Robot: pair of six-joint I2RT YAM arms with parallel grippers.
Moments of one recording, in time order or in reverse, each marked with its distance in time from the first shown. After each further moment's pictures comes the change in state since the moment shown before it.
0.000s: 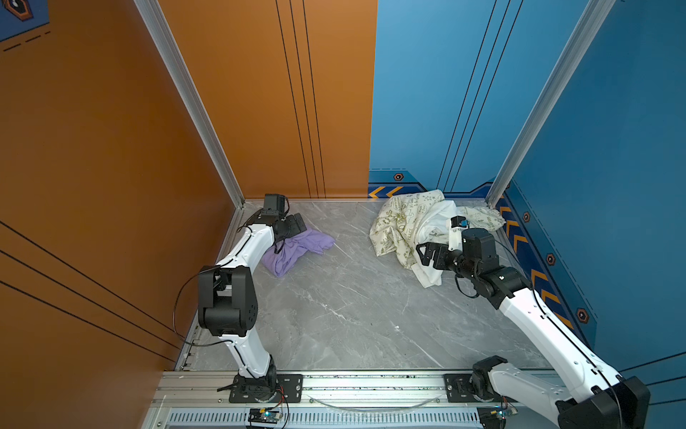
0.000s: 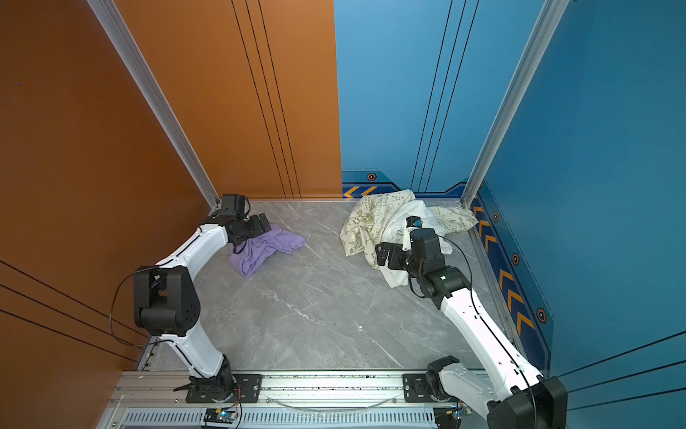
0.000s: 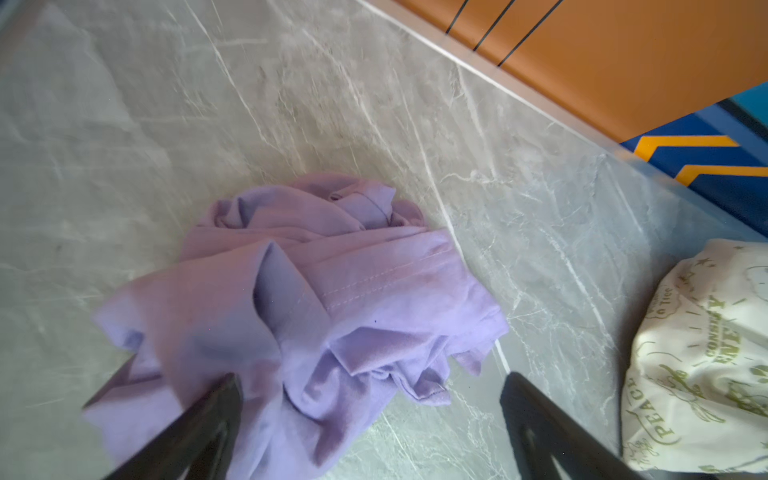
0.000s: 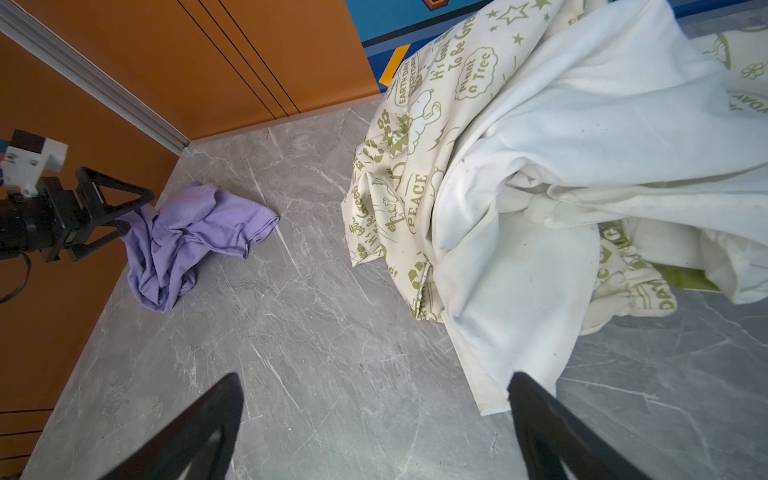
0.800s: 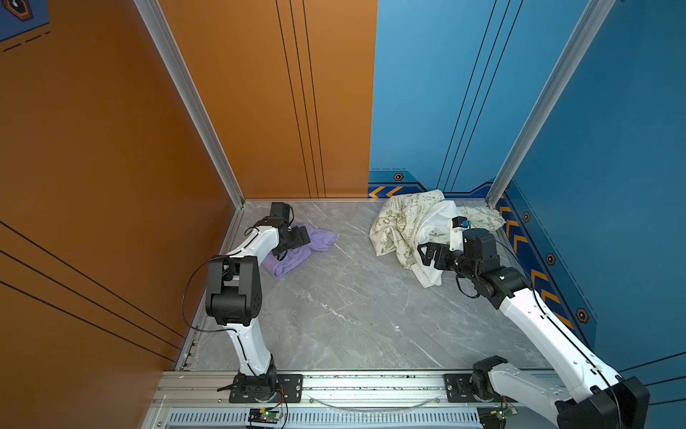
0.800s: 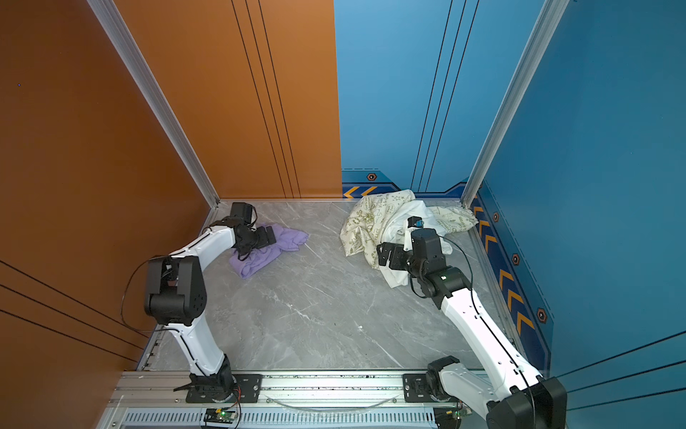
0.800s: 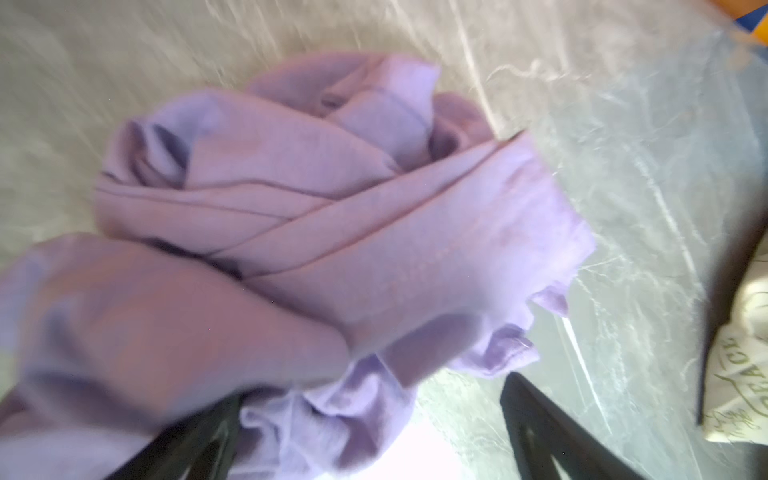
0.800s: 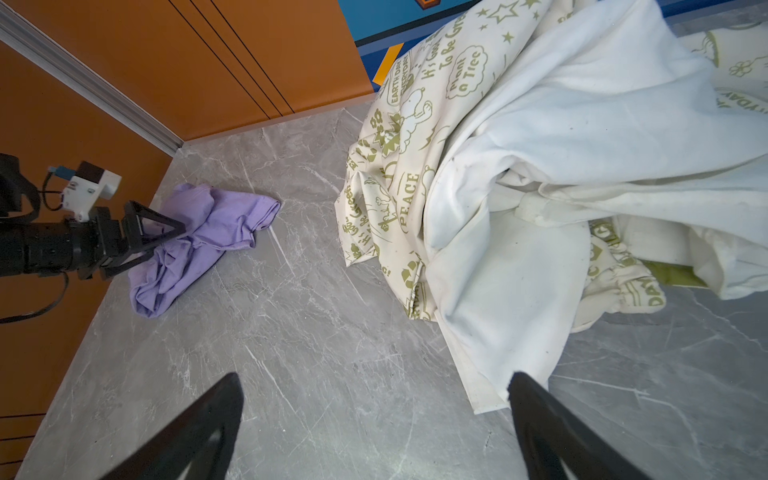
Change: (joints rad) left arm -0.010 -0.008 -0.028 -0.044 0.027 0.084; right arm -0.013 0.000 -0.002 0.000 0.000 -0.009
